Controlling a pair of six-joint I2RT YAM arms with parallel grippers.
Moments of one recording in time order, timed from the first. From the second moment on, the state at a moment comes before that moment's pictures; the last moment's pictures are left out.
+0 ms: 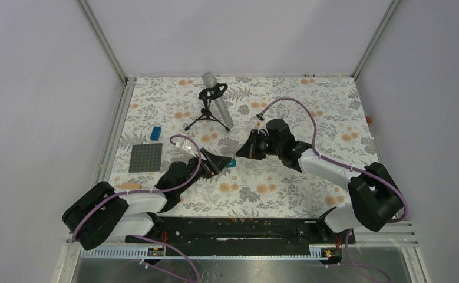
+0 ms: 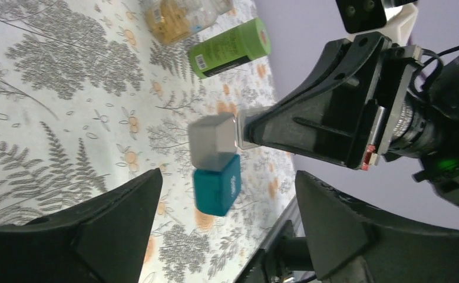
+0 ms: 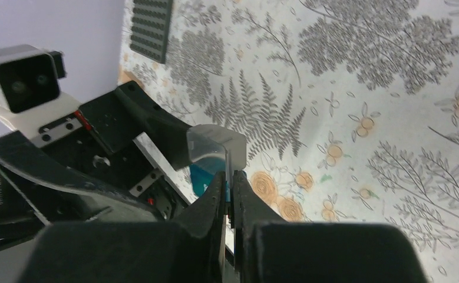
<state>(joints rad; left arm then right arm) -0.73 1.23 0.16 0.96 0.04 -1.07 0.64 1.44 0.79 0.10 -0.38 0.78</state>
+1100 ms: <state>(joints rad) -0.72 0.93 0.23 0.39 -0.24 -0.82 0.62 1.40 1.00 -0.53 0.10 0.47</state>
